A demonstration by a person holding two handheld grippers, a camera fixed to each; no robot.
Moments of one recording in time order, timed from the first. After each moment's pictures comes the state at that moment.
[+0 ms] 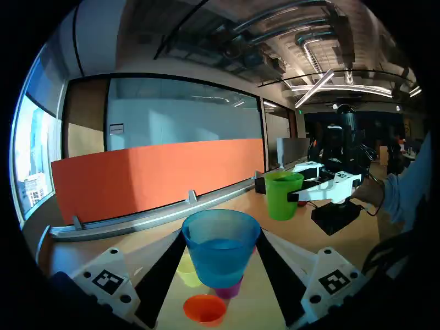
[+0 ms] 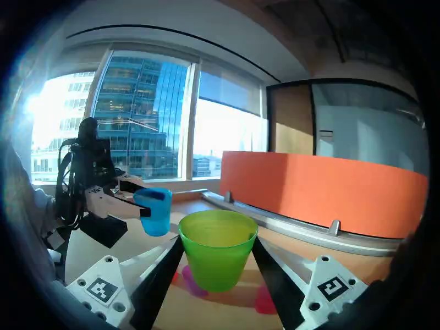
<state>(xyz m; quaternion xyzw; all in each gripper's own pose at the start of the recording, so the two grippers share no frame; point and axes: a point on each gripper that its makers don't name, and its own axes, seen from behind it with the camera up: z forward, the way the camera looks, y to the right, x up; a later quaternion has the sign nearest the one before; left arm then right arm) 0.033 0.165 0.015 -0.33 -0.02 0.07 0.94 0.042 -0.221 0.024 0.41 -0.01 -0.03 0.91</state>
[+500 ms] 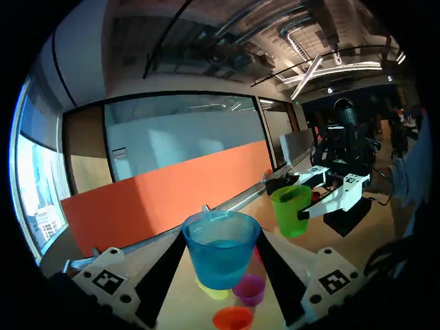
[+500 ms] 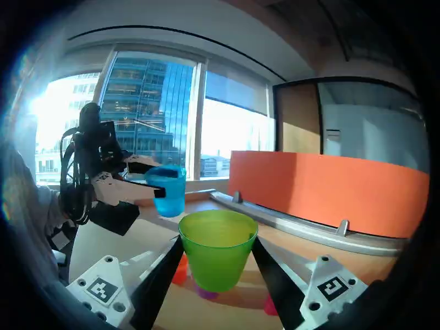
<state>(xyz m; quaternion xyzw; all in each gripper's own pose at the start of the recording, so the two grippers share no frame) 0.075 0.159 0.021 -0.31 0.03 0.15 0.94 0.038 -0.238 0.018 0.43 -0.01 -0.03 0.90</state>
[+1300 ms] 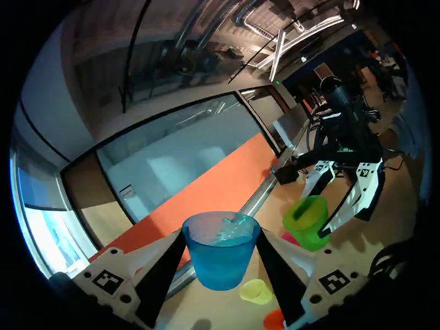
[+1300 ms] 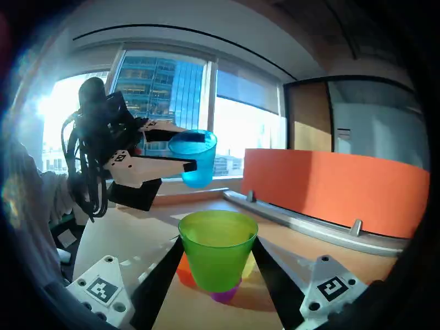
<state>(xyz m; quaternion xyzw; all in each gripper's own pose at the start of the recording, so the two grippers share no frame) 0.124 0.171 0.029 -0.29 0.09 0.30 0.90 0.029 -0.273 0.005 0.47 -0.02 -0.03 0.88</state>
